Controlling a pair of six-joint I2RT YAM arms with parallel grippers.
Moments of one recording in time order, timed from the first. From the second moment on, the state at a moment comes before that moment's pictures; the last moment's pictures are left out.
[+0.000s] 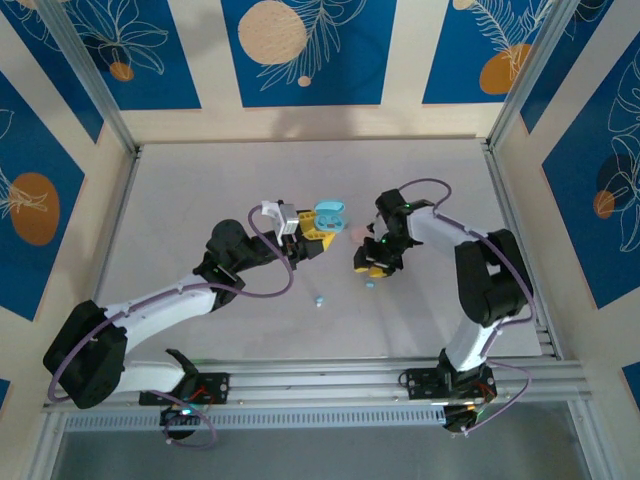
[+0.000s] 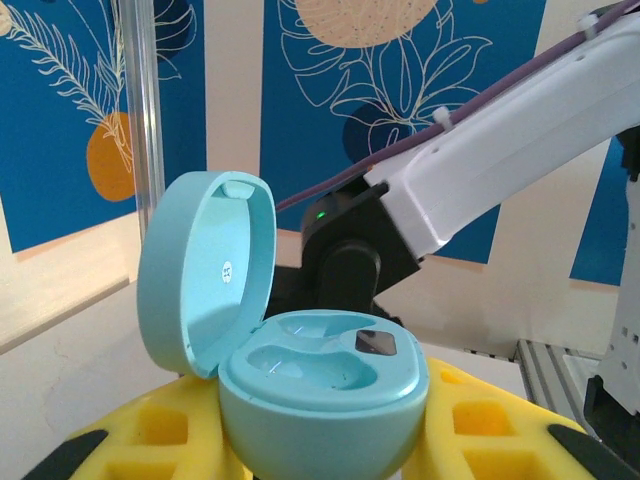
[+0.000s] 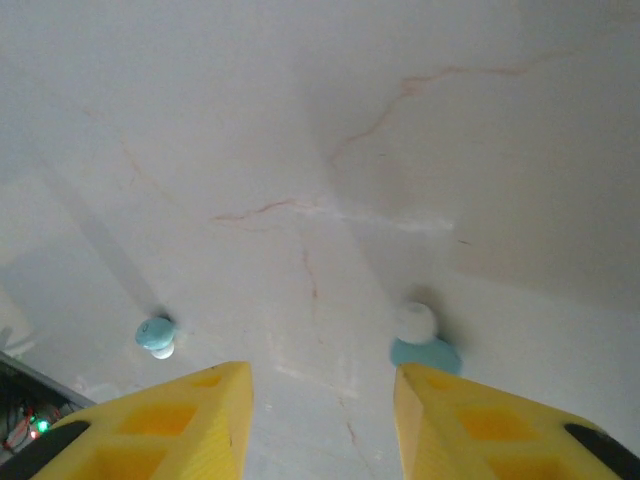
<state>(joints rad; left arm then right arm) -0.71 1.27 0.68 0.77 0.52 -0.15 0.35 1.71 1.10 -0.86 -0.45 0.43</state>
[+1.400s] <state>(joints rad) -0.72 1.27 0.68 0.76 0.51 -0.15 0.44 1.79 1.13 -0.83 -0.48 0.49</state>
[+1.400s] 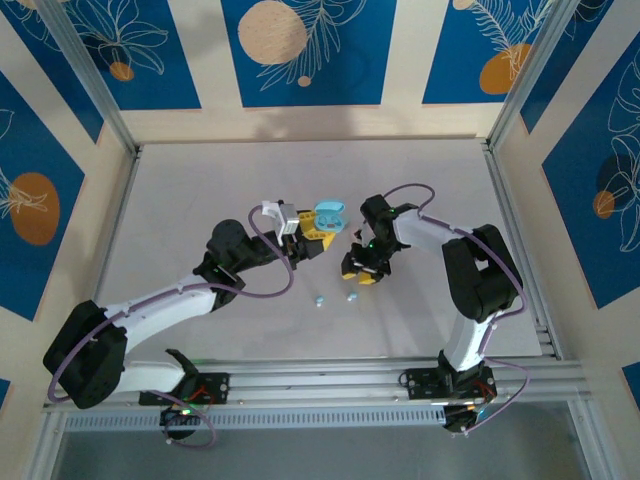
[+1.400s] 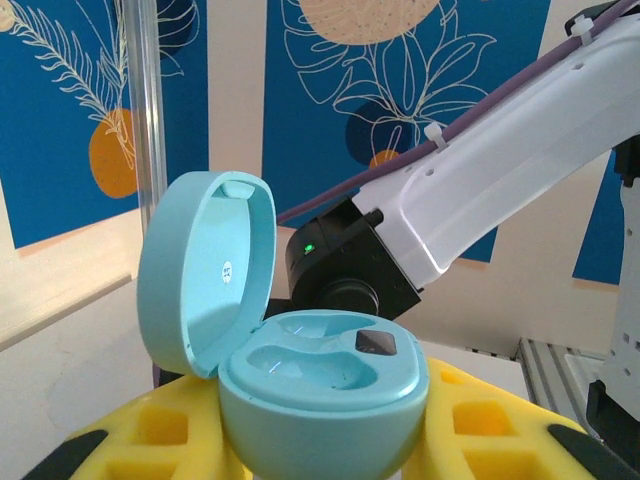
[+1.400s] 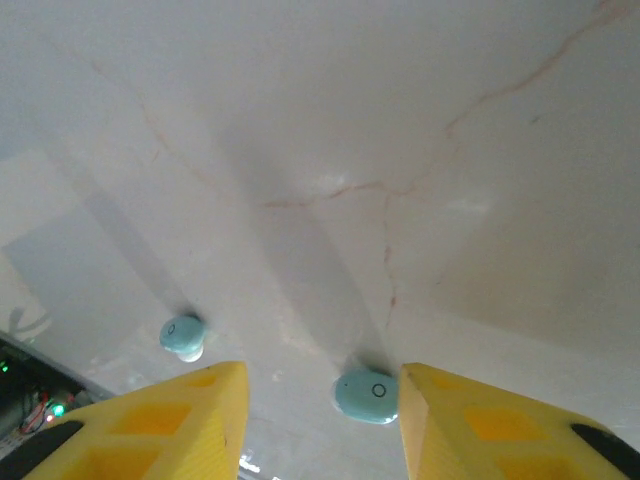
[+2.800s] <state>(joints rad) -0.72 1.21 0.68 0.71 0.47 -0.12 0.54 1.79 1.06 -0.79 -0.43 0.73</state>
